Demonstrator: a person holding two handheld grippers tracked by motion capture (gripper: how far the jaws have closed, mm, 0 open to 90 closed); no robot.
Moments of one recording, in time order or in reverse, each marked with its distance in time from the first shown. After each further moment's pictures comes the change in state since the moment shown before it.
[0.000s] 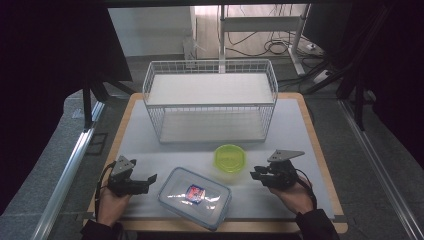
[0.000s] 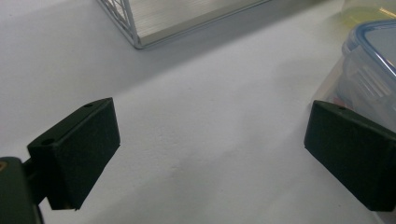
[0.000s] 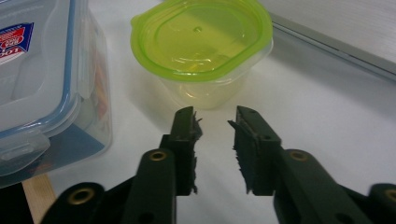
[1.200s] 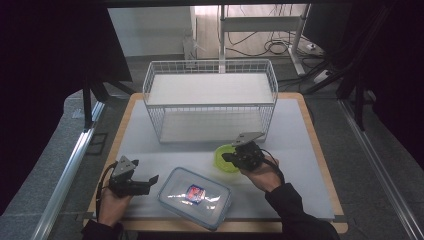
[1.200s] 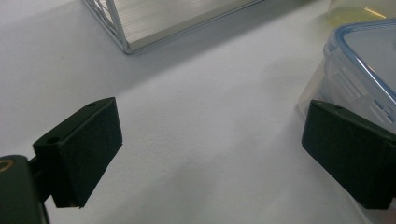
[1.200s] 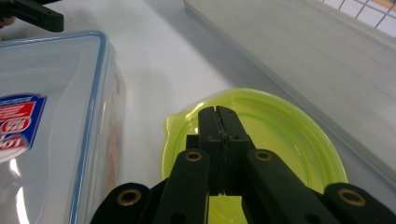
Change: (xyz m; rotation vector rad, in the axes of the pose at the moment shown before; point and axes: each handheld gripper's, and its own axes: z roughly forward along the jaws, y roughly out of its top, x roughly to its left) left arm -0.004 0.002 -0.002 -0.010 -0.012 0.024; right arm 0.028 0.076 0.063 0.001 0.069 -0.179
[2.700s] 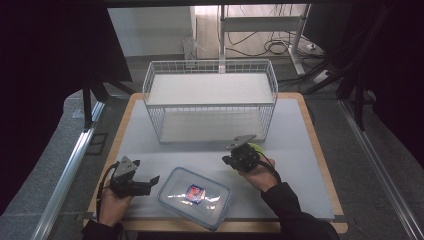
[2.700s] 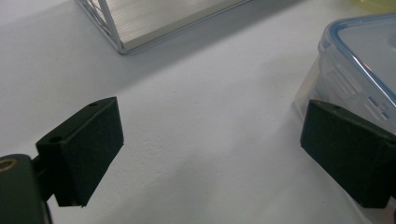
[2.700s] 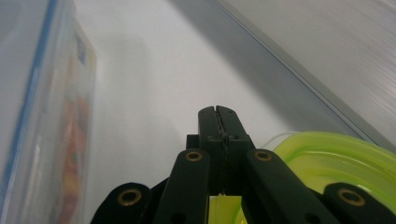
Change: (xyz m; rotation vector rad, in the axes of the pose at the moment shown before) left arm -0.003 0.000 0.002 0.014 -0.008 0.021; right arm -0.007 -0.015 0.018 0.104 -0.060 -0.015
